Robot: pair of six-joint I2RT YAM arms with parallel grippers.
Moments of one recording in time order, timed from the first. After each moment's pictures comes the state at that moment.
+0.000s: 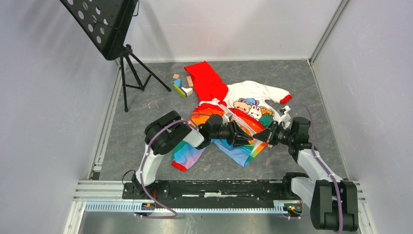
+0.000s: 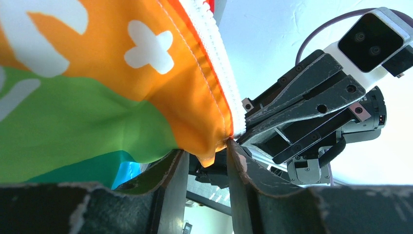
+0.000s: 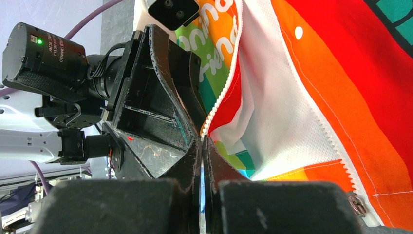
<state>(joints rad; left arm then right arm) -0.88 2.13 0.91 0.92 0.58 -1.63 -0.05 0.99 0.29 0.06 -0.84 0.50</state>
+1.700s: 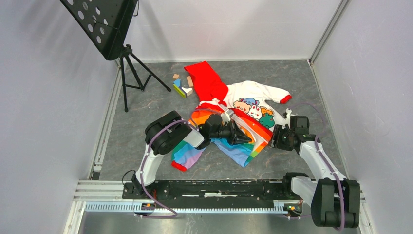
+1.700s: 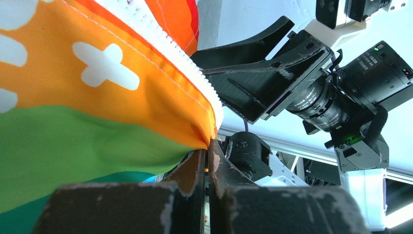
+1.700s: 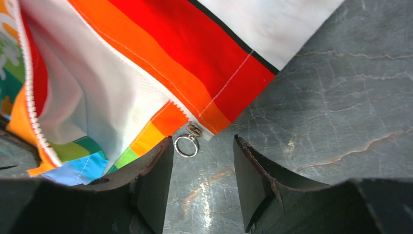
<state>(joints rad) -0.89 2.13 0.91 0.97 0.58 -1.47 -0.05 1.02 0.46 -0.48 -0.24 0.19</state>
